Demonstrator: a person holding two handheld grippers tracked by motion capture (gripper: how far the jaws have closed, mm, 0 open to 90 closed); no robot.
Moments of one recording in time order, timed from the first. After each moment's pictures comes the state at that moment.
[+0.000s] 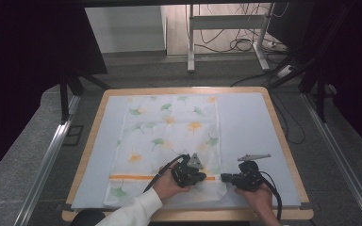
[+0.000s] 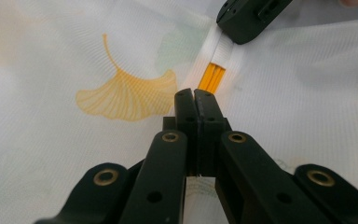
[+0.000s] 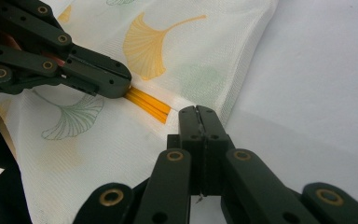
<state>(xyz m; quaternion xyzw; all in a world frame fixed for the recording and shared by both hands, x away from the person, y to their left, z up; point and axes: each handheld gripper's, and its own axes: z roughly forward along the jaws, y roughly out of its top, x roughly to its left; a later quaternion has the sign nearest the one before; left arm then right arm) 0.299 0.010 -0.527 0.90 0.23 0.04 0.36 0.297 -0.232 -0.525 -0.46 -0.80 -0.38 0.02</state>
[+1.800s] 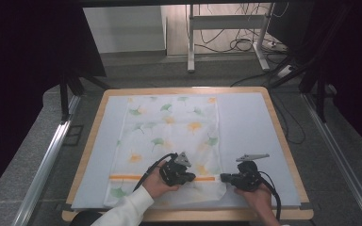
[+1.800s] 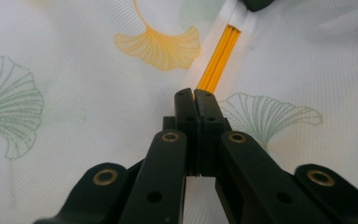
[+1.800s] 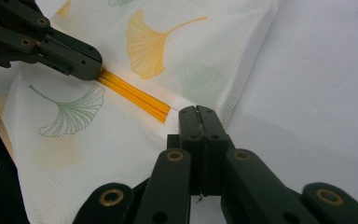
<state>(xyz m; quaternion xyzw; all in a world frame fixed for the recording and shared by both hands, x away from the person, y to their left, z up) 0.299 0.045 -0.526 0.90 0.26 0.01 0.35 0.297 -0.230 -0.524 -0.45 -0.81 -0.37 0.01</state>
